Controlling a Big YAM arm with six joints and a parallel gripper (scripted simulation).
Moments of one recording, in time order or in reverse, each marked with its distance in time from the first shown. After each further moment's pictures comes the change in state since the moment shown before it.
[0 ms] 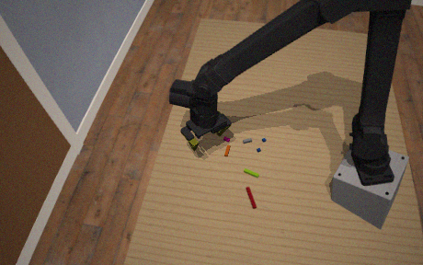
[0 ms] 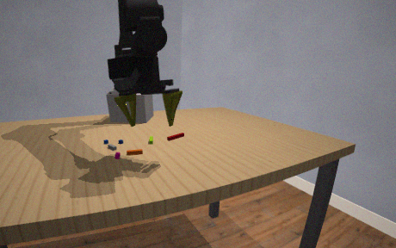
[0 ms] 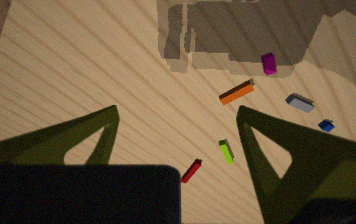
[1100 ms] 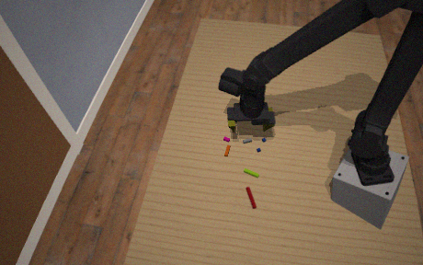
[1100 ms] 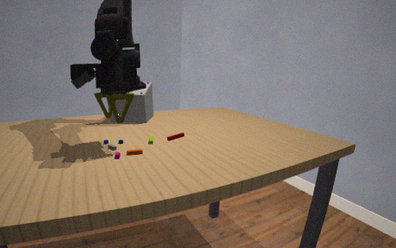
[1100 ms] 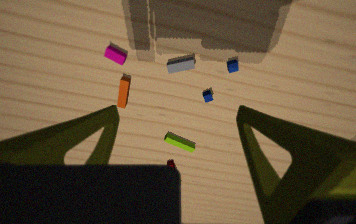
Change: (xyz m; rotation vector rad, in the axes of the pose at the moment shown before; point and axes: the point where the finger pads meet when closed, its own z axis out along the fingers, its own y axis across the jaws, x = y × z) arm 0.045 -0.137 -0.006 0.055 -0.055 0.607
